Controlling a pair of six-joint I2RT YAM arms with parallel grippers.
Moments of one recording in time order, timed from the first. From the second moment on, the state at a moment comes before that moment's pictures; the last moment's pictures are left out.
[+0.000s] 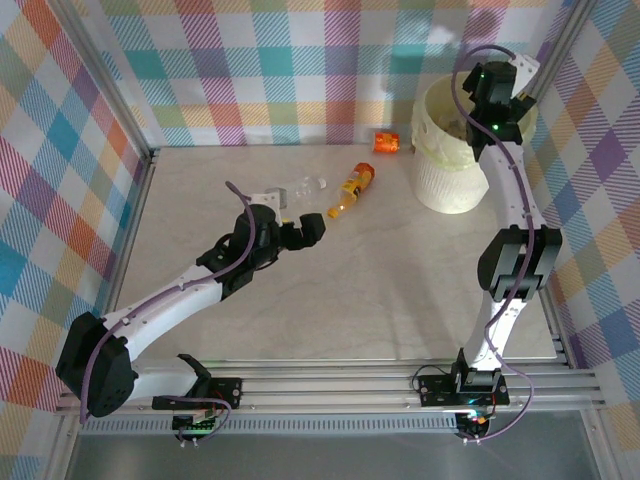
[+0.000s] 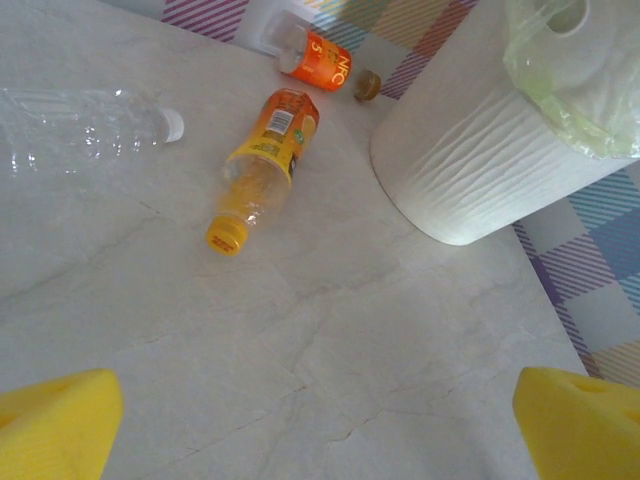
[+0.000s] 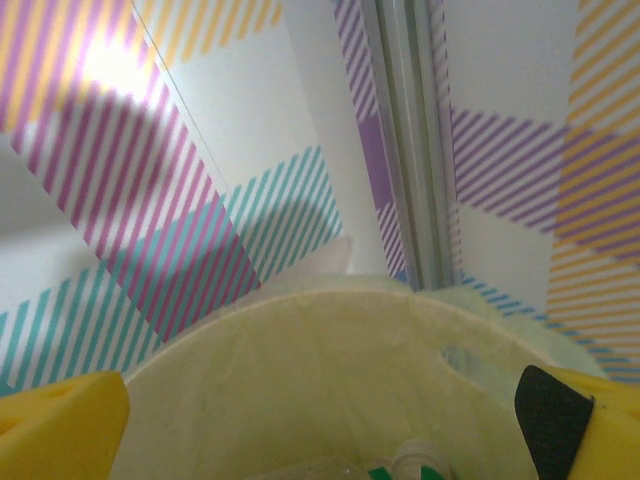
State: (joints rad) left arm -0.66 1.26 0.88 -0.04 -0.08 -0.64; right arm 0.00 1.95 2.06 -0.26 0.53 0.32
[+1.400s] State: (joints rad) left arm -0.58 1.11 0.75 -0.19 -0.30 -0.84; right arm 0.40 2.25 2.09 -0.65 0.09 0.54
